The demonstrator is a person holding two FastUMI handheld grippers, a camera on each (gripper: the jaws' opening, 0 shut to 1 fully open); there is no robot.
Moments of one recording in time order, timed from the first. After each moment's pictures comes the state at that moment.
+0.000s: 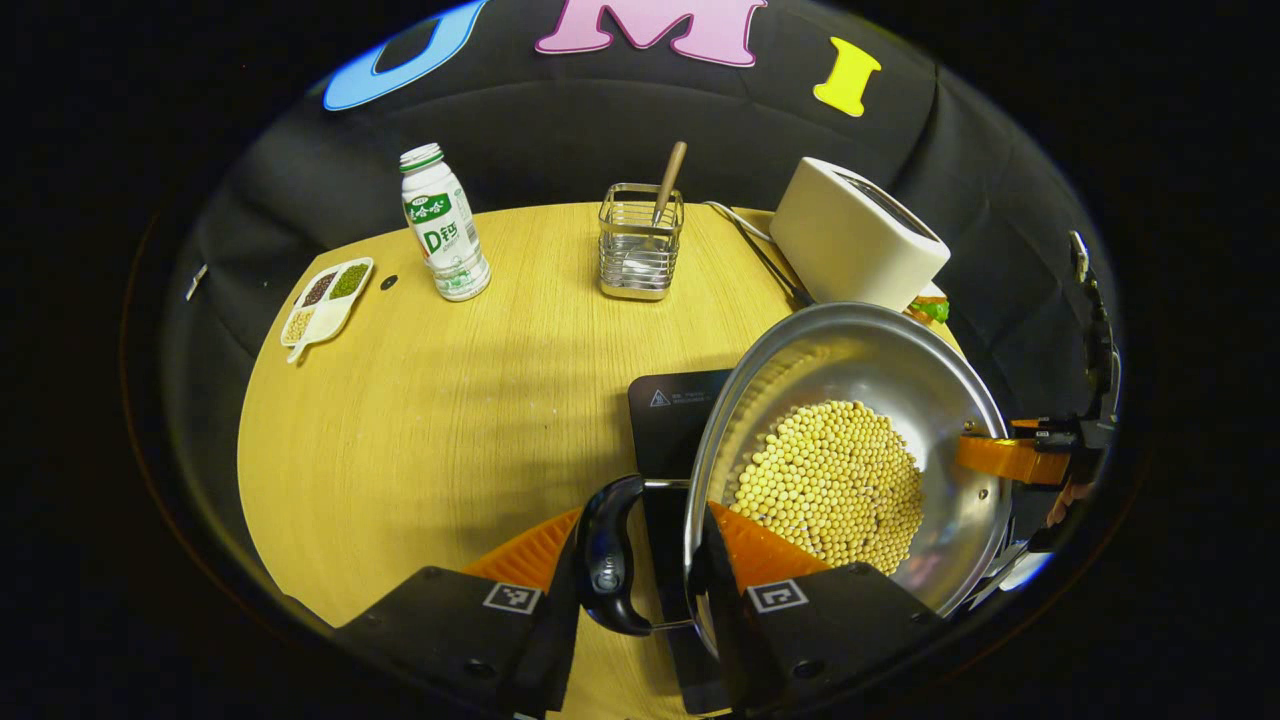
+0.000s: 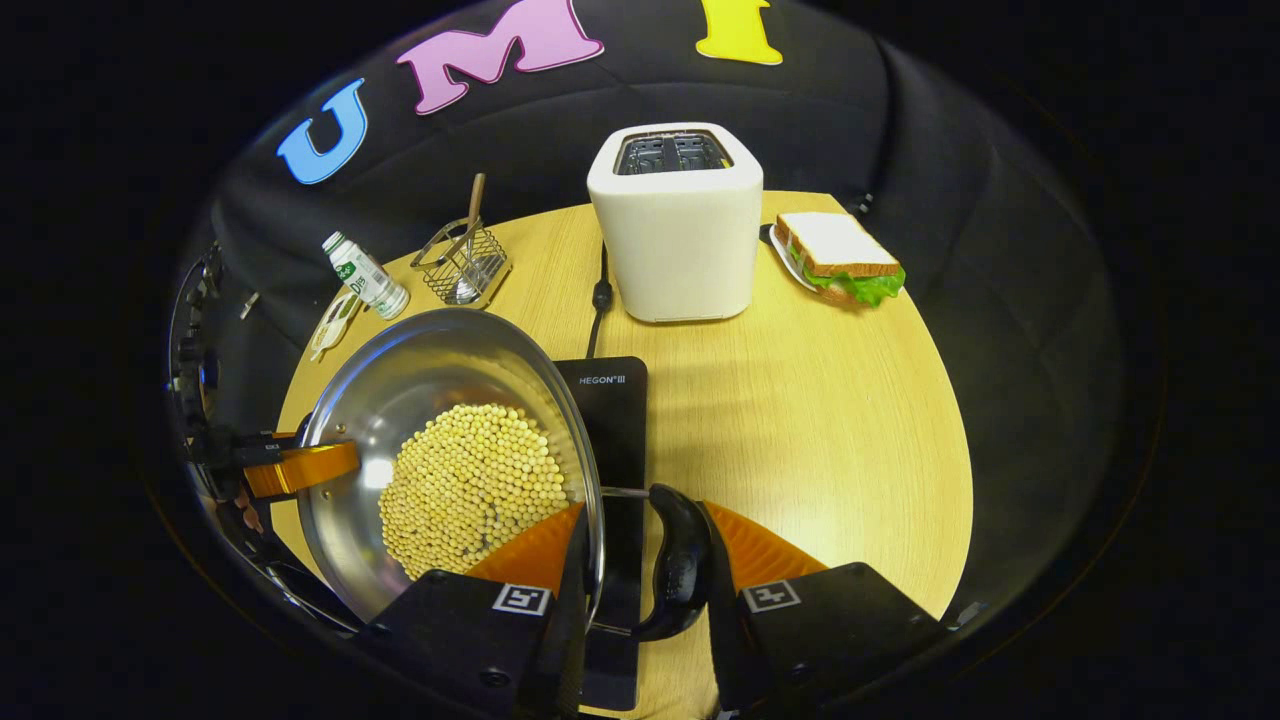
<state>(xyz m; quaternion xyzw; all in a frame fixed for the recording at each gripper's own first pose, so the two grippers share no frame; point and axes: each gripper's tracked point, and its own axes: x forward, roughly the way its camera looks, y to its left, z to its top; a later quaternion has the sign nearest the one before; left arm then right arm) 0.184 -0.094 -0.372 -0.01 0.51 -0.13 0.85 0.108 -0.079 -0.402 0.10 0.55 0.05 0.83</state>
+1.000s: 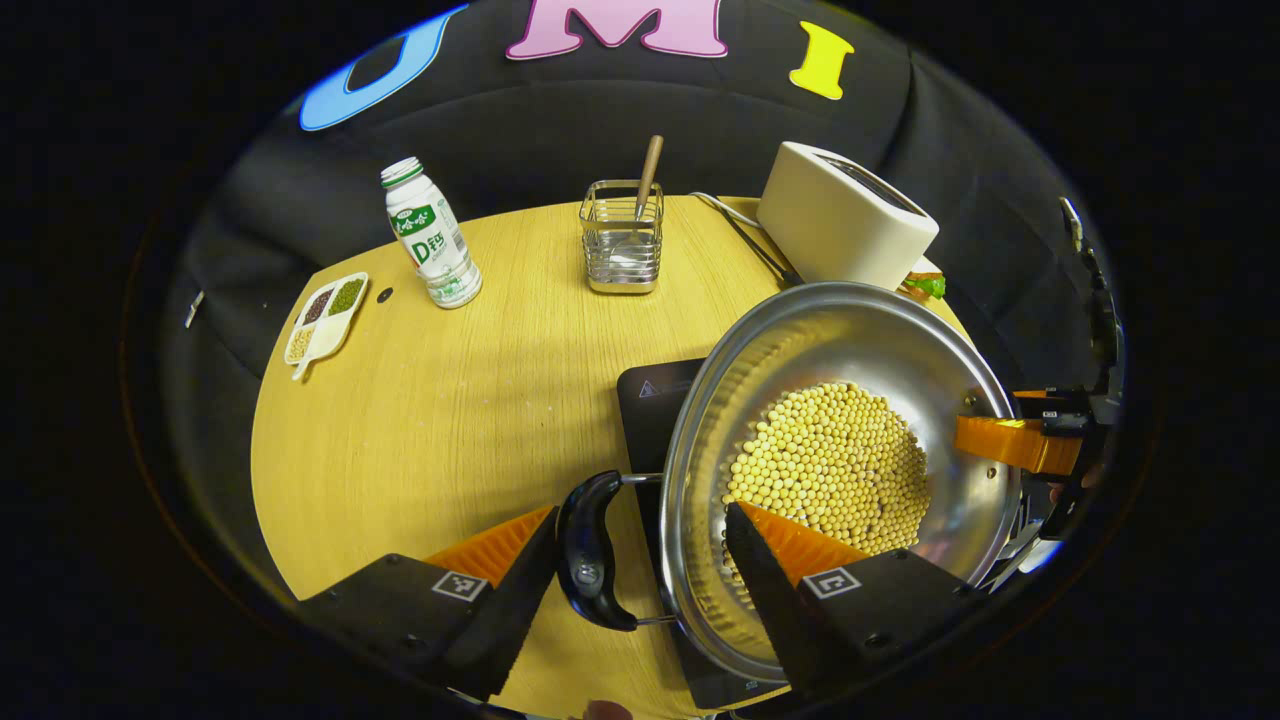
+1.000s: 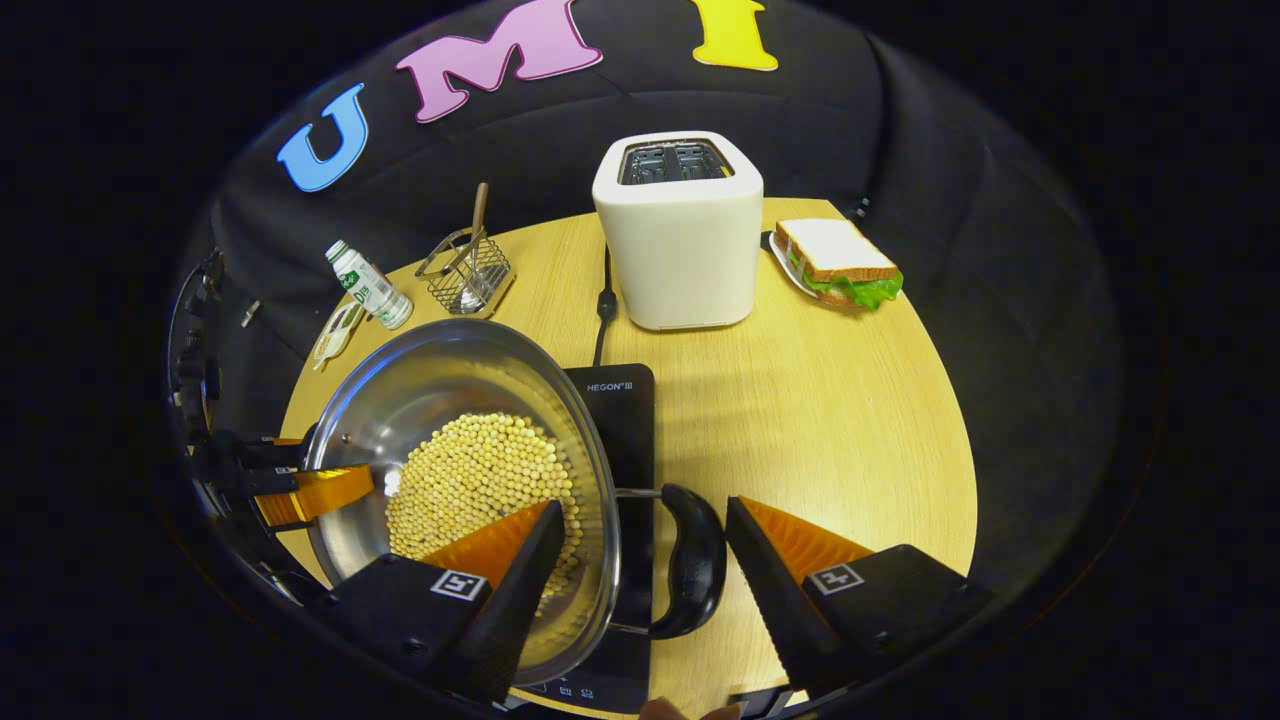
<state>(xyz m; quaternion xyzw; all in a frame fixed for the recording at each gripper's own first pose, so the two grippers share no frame) 0.180 -0.098 -0.370 0.03 0.51 -0.14 0.85 0.111 -0.073 -0.396 0.10 0.54 0.04 0.84</state>
